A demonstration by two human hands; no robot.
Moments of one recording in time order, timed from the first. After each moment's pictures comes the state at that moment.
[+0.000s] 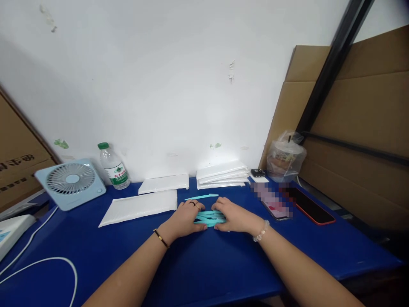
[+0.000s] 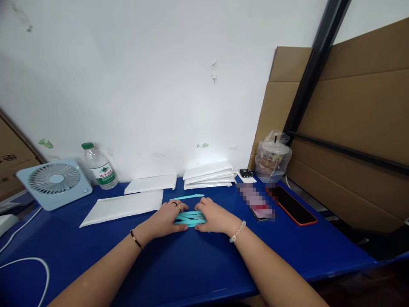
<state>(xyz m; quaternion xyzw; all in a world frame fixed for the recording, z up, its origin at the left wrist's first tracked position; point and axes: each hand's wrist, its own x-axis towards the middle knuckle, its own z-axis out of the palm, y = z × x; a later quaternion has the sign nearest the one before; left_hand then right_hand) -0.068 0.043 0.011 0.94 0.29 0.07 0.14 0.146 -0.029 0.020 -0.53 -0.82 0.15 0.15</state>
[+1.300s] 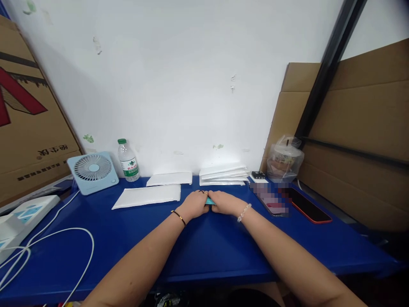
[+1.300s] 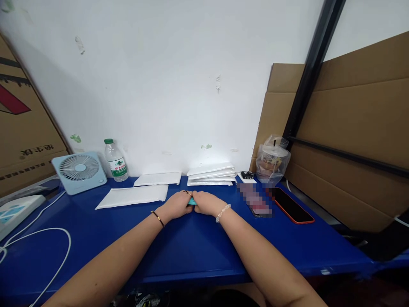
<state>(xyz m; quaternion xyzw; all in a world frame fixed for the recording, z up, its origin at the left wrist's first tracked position) -0.031 0.041 0.001 0.94 0.33 0.07 -0.02 0.121 -0.006 0.023 -0.53 -0.85 0.02 0.04</state>
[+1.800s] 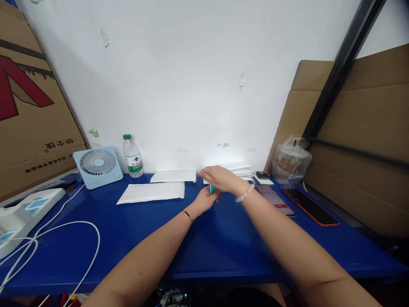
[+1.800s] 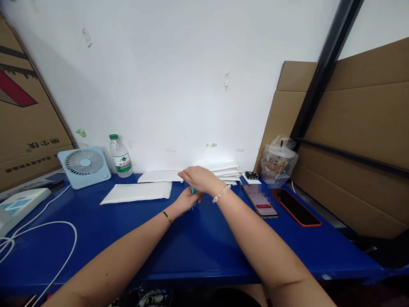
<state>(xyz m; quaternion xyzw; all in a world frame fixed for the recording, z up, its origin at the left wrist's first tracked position) -0.011 0.036 0.000 0.77 0.31 0.33 0.45 0.089 -0.002 0.119 -0.49 -0.84 0.05 0.21</state>
